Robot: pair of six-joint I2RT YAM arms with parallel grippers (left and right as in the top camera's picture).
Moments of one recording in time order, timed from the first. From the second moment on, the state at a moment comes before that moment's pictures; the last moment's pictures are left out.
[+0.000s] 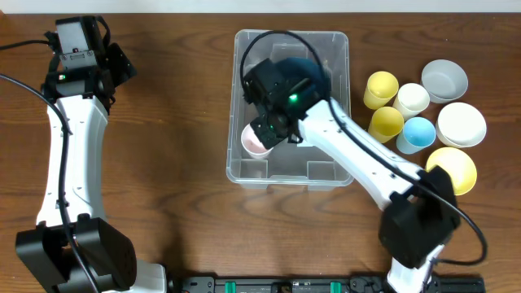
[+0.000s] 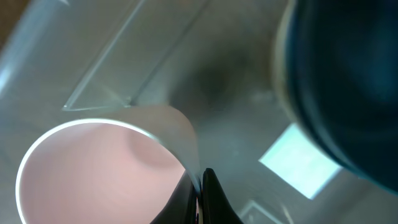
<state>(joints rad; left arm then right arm) 0.17 1.65 1.51 -0.74 -0.29 -0.38 0.69 1.95 1.67 -0.99 -0.01 0.09</state>
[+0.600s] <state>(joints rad) 0.17 1.65 1.51 -0.74 -0.29 -0.38 0.70 2.00 1.67 -1.01 -0.06 0.09</state>
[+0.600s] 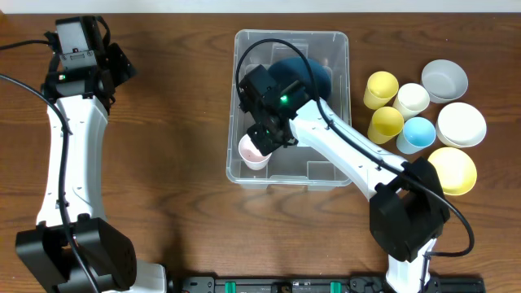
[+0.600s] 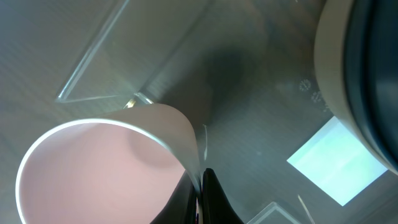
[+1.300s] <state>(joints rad) 0.17 1.65 1.51 -0.74 -0.29 -0.38 0.73 2.00 1.63 -0.99 -0.07 0.08</state>
